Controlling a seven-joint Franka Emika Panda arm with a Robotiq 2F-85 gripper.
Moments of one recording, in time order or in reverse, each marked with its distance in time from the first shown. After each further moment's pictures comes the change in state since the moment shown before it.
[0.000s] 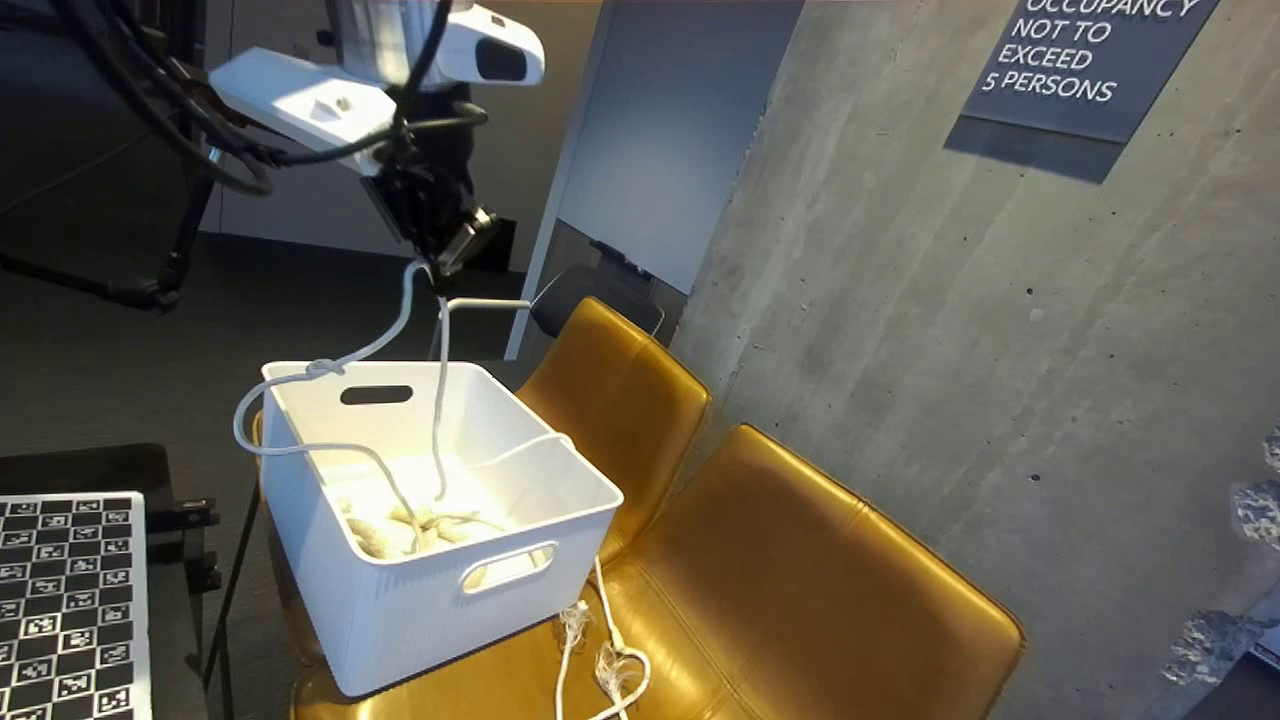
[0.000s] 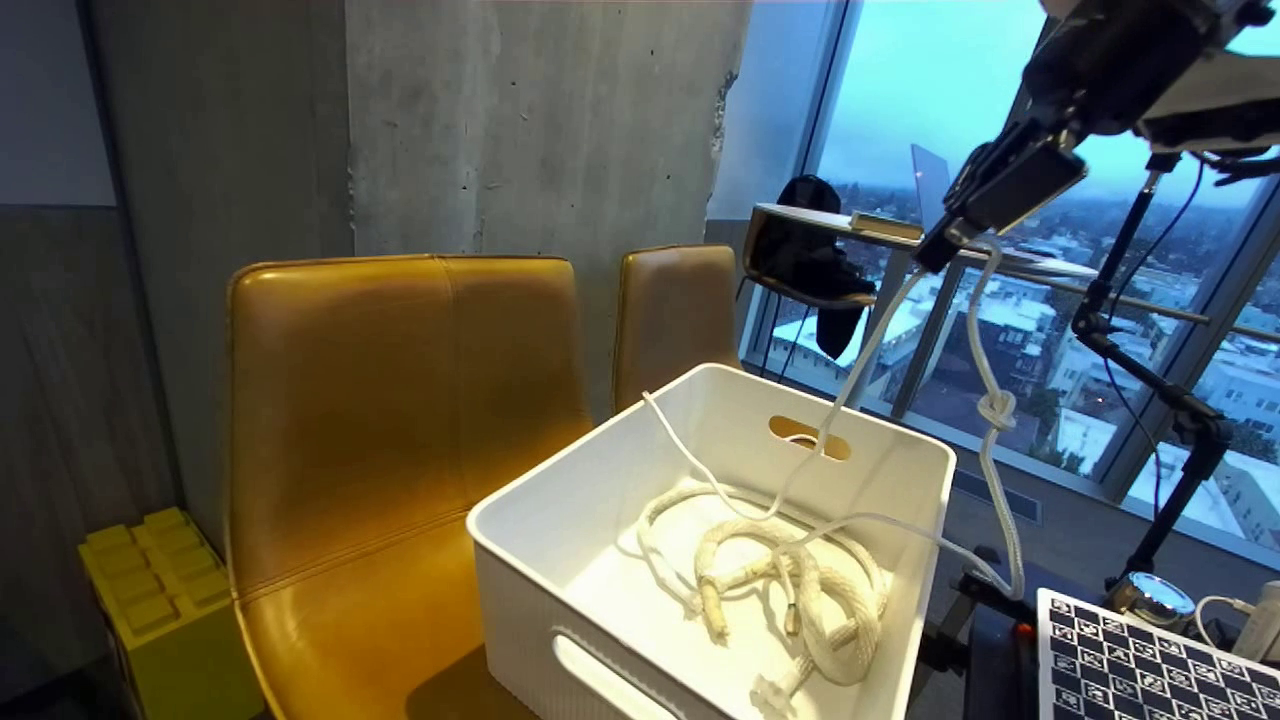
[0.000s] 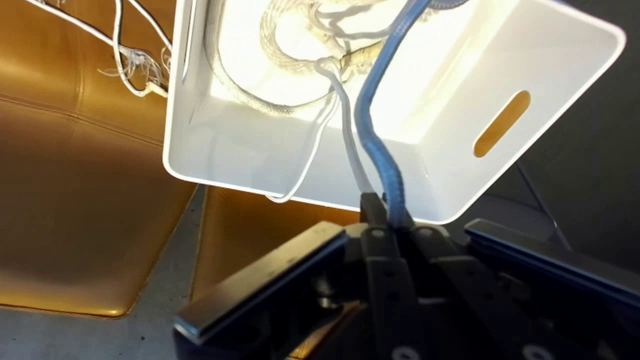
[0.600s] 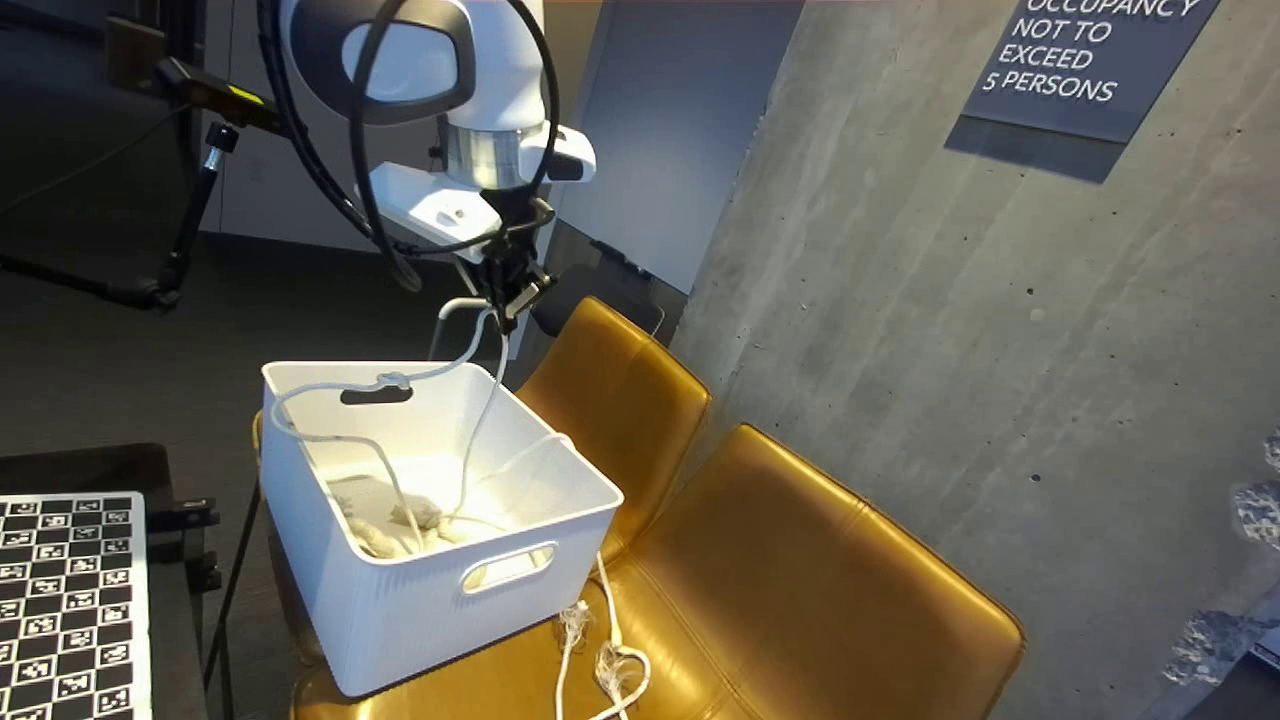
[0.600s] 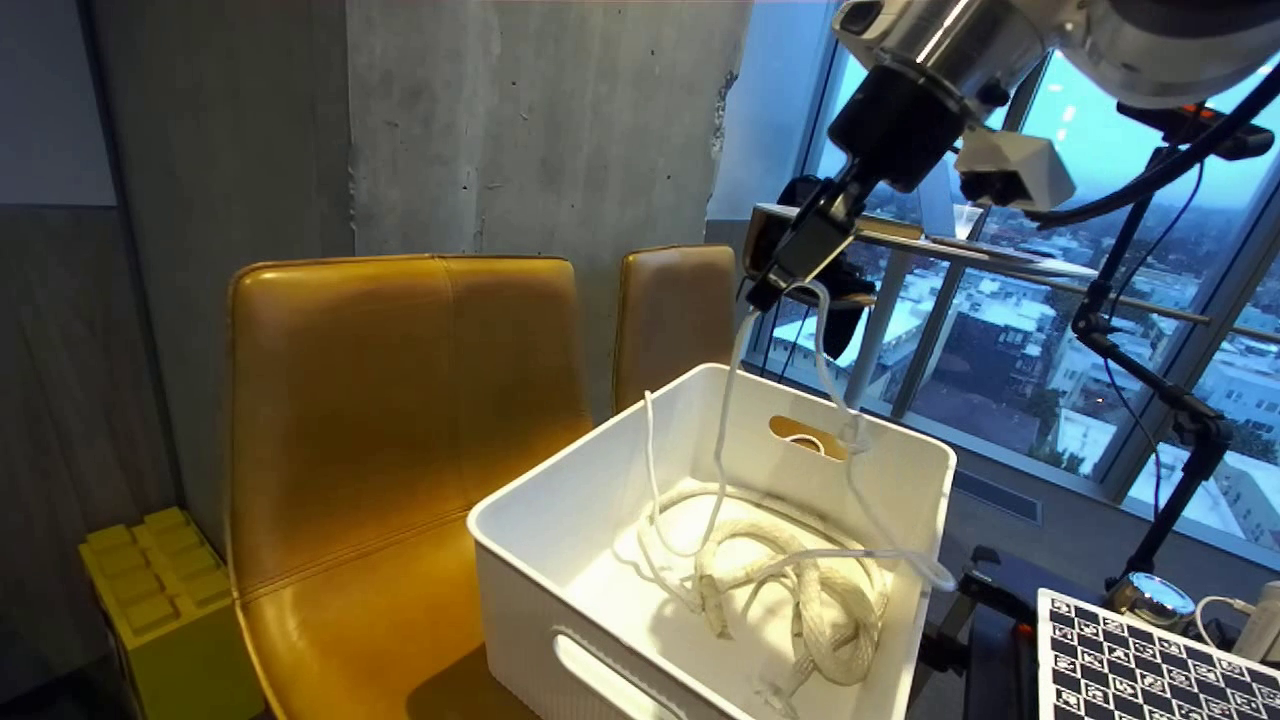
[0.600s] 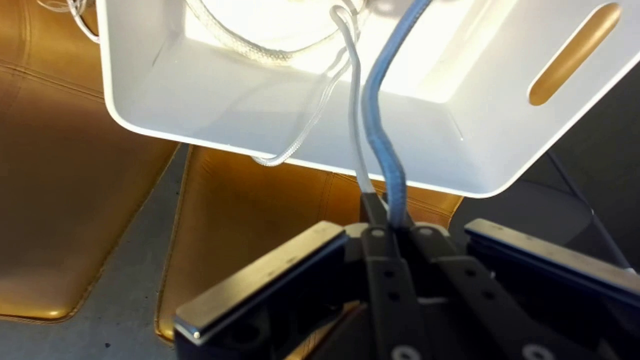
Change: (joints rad) arm -0.001 0.392 0.084 0.235 0.080 0.163 0.028
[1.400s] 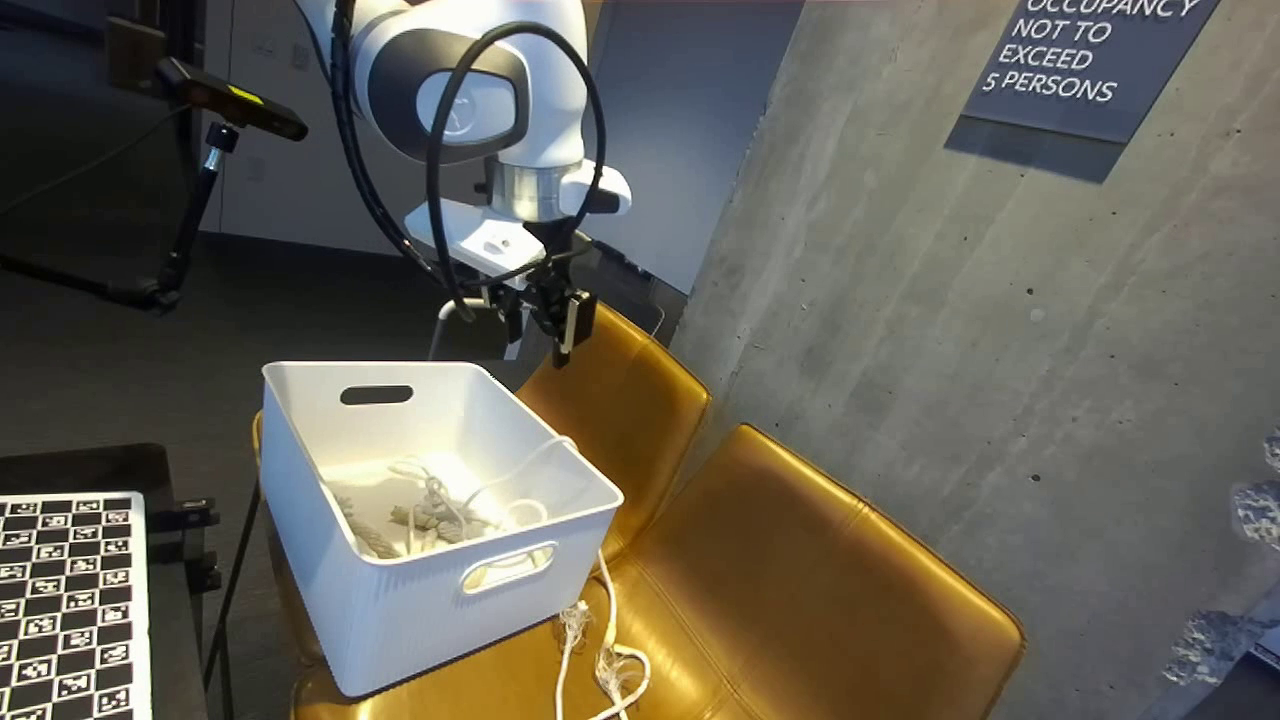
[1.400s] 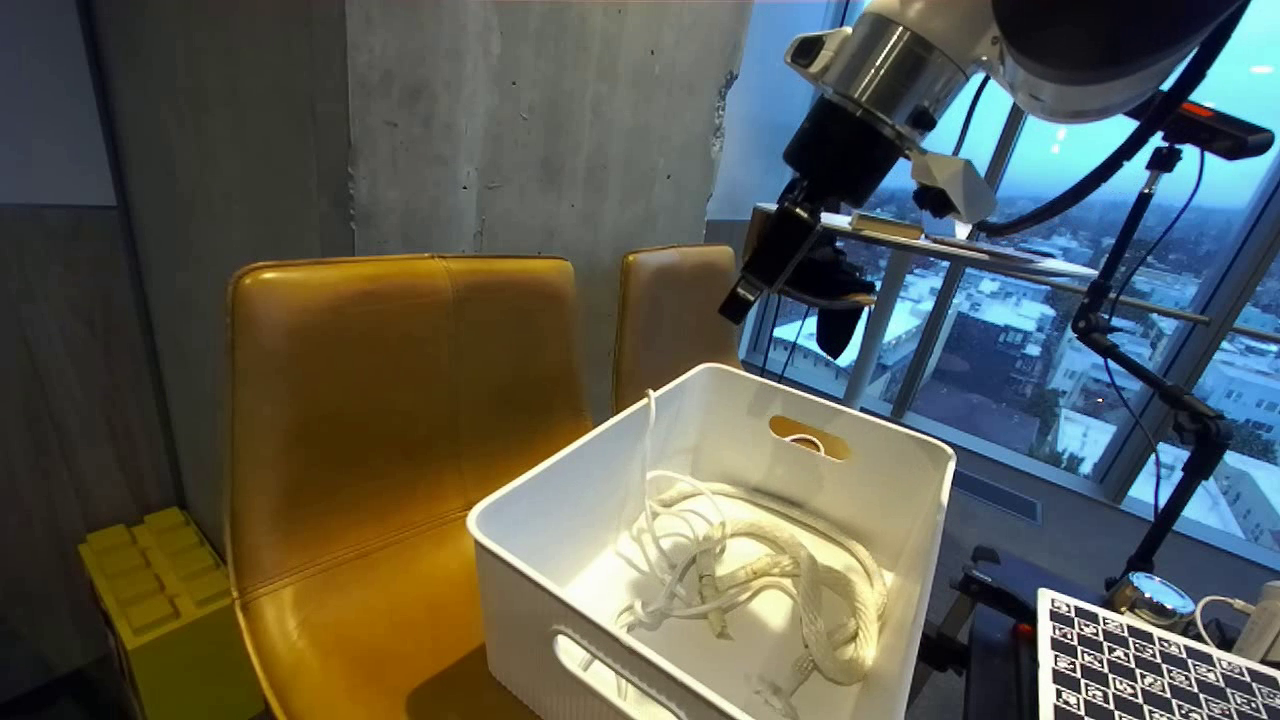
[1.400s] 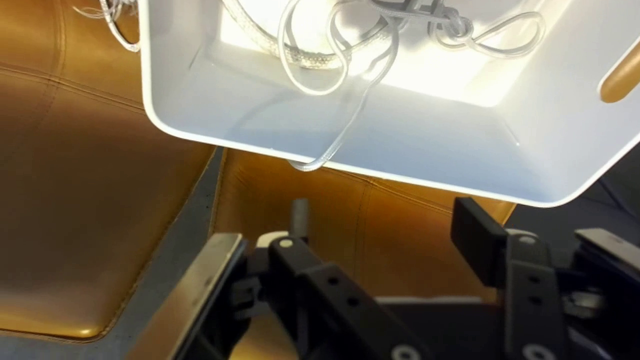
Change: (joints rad) arm -0.116 0.120 0.075 0.114 -0.086 -0.027 0.064
